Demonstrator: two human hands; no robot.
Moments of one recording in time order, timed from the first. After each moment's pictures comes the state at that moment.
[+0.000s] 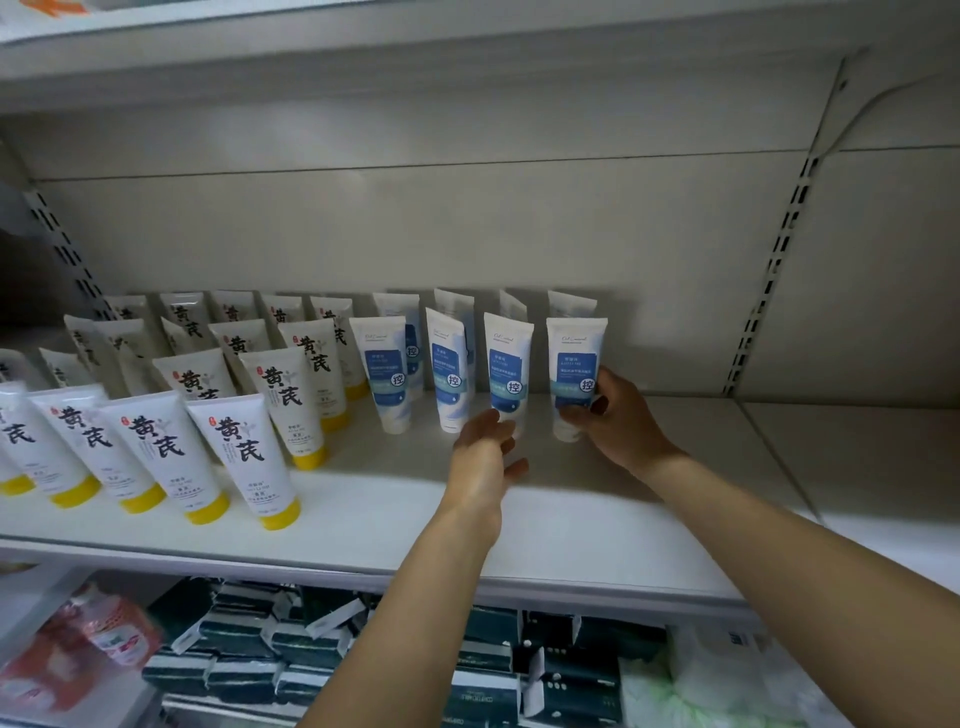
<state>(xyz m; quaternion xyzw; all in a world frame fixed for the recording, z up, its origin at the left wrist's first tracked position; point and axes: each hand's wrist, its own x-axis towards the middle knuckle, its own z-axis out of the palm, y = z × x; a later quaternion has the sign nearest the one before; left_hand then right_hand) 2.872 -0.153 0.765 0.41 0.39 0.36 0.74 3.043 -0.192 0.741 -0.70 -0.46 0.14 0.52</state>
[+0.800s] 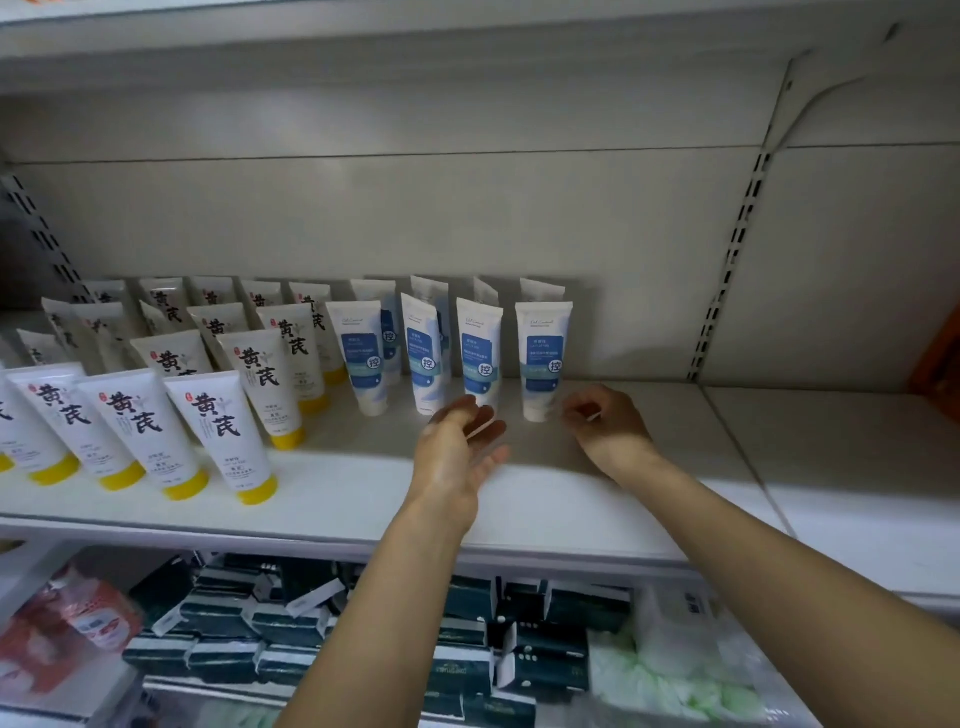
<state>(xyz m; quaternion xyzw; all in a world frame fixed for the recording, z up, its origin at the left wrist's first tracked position) 2.858 -0.175 0.774 0.34 0.36 0.38 0.78 3.028 -0.233 0.742 -0.79 -0.36 0.14 0.47</state>
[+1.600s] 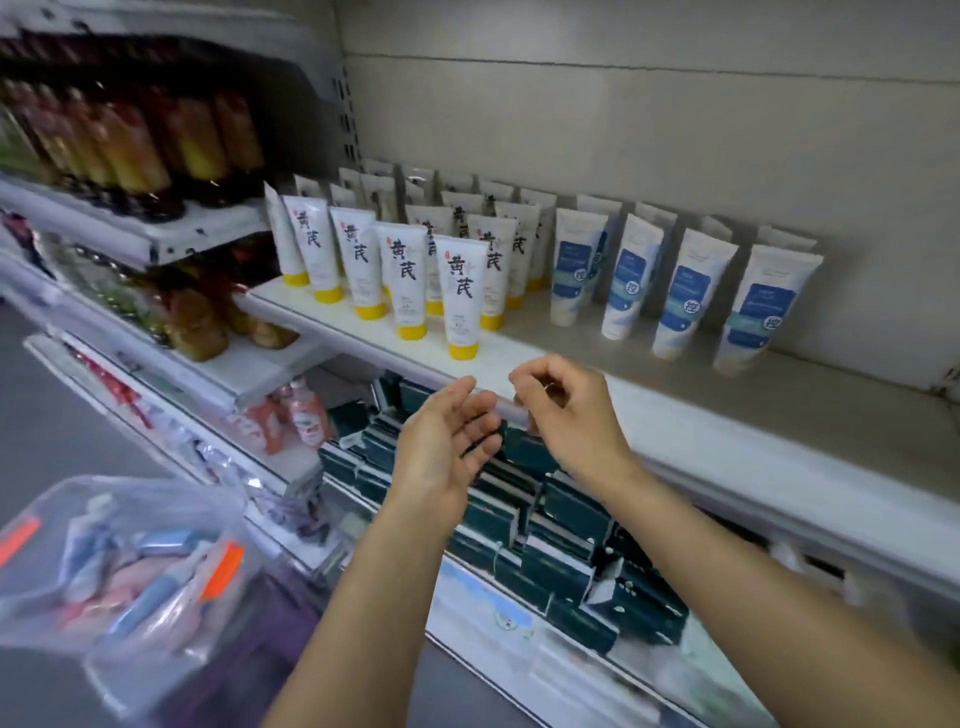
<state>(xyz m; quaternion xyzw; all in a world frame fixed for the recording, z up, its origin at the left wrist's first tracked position) 2.671 -0.225 0.751 0.25 0.41 0.52 0.71 2.808 -0.227 0.748 -0.55 -0.59 0.27 0.54</state>
